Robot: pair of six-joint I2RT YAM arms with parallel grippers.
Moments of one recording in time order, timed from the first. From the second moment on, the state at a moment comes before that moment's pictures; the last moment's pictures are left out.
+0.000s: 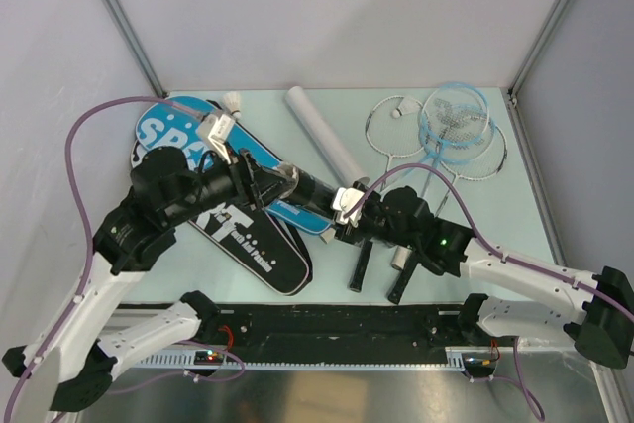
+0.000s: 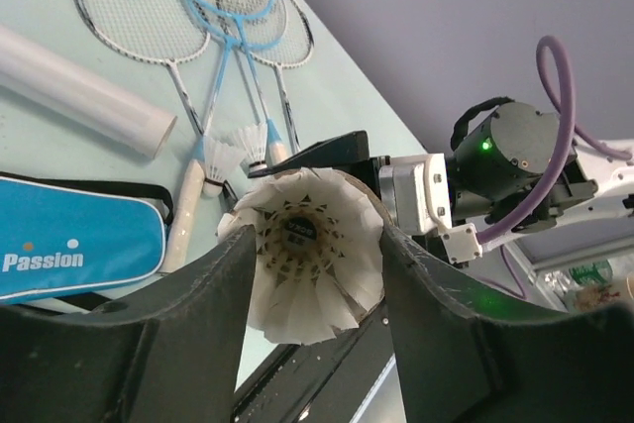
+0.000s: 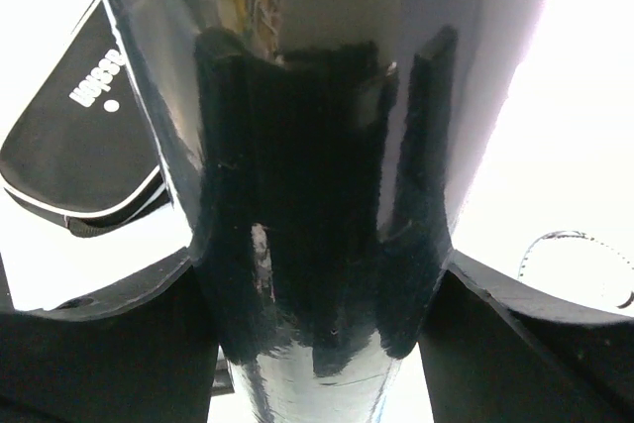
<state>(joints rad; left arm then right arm) -0.67 0.84 1.27 -0.61 0.26 -0.50 0.99 1.06 0.76 -0.01 -0.03 -0.43</state>
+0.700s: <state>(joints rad) -0.67 0.82 1.37 -0.66 0.16 -0.46 1.03 1.06 0.76 -0.01 -0.04 -0.41</state>
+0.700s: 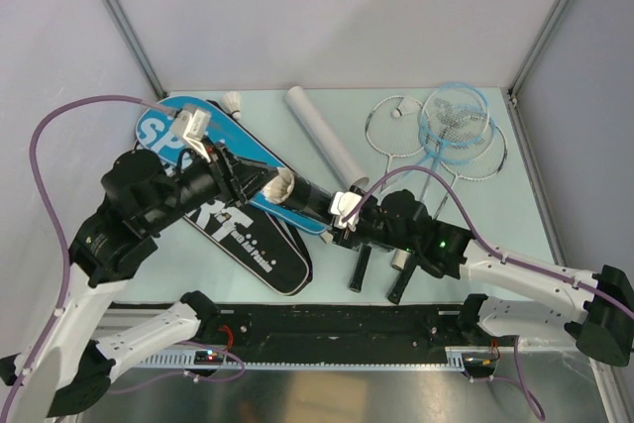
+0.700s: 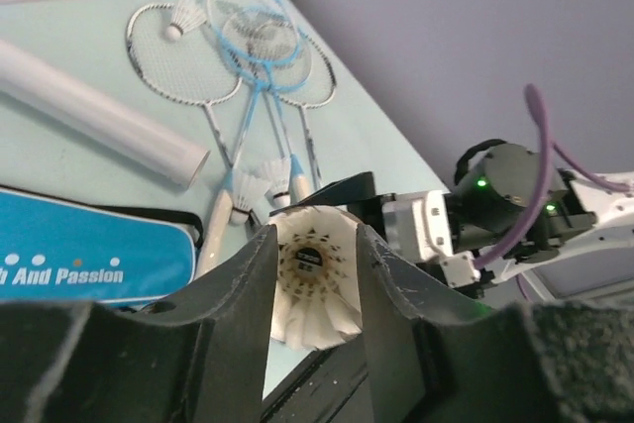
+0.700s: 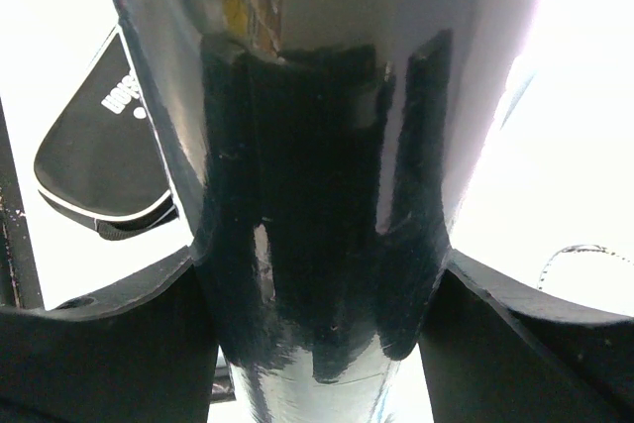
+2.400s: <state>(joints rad) -0.66 0.88 1.39 -0.79 0.16 -0.36 1.04 1.12 0.78 -0.01 0.00 -0.37</state>
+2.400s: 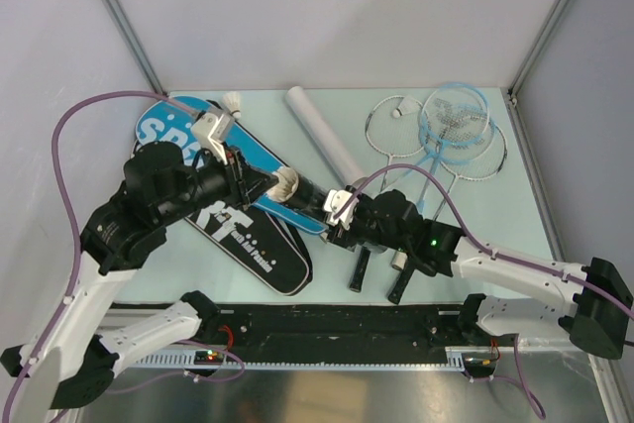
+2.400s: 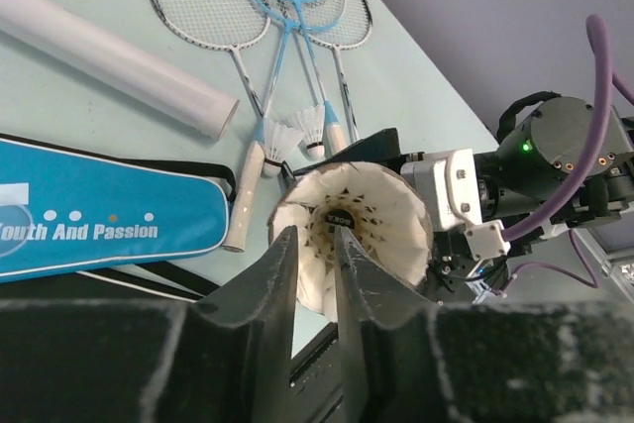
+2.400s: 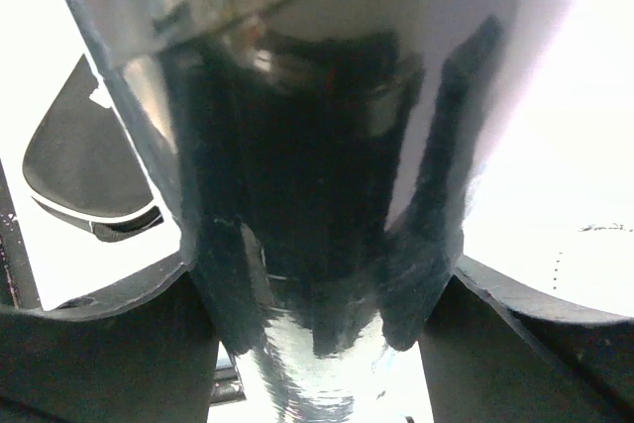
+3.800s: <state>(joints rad) -0.67 0.94 1.18 -0.75 0.27 -0.27 1.08 1.17 0.78 -0.06 0.19 -0.58</state>
